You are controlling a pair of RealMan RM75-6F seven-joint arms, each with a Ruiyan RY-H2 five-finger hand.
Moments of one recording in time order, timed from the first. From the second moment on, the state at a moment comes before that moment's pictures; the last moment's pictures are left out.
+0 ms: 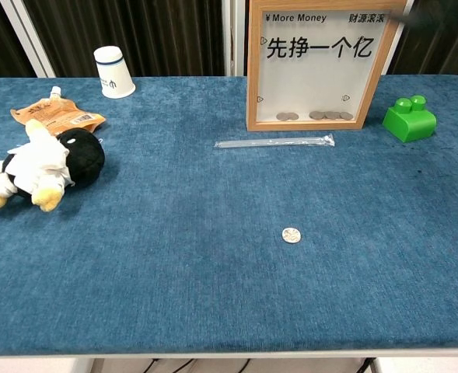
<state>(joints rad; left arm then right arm) -0.05 -1.14 0.00 -1.40 1.58 1.58 -0.23 0.63 -1.07 0.06 -1.92 -1.56 1.23 -0.36</state>
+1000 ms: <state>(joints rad) -0.04 -1.15 0.00 -1.37 1.58 1.58 -0.25 0.48 -1.62 -0.07 -1.34 -1.71 1.17 -0.17</state>
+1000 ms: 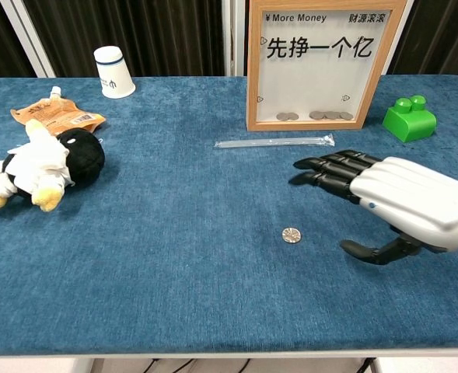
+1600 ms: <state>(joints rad) -0.04 -1.17 -0.01 -1.34 1.57 1.58 -0.28 0.50 -1.72 -0.06 -1.22 -1.69 1.15 -0.14</state>
